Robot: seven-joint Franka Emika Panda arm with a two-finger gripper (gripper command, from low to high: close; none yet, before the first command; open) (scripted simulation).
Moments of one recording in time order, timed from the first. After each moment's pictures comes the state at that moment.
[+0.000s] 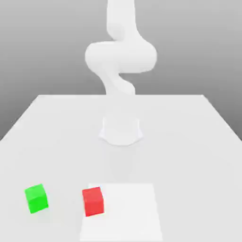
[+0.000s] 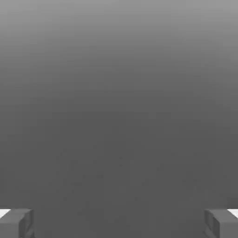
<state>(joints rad) 0.00 -0.71 -0.01 -2.34 -0.02 2.35 0.76</state>
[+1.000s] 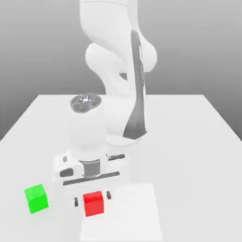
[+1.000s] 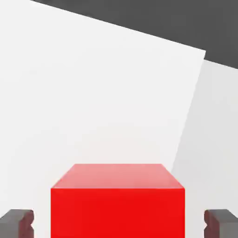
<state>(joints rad) -0.08 0.27 -0.08 -2.68 0.11 2.94 0.24</state>
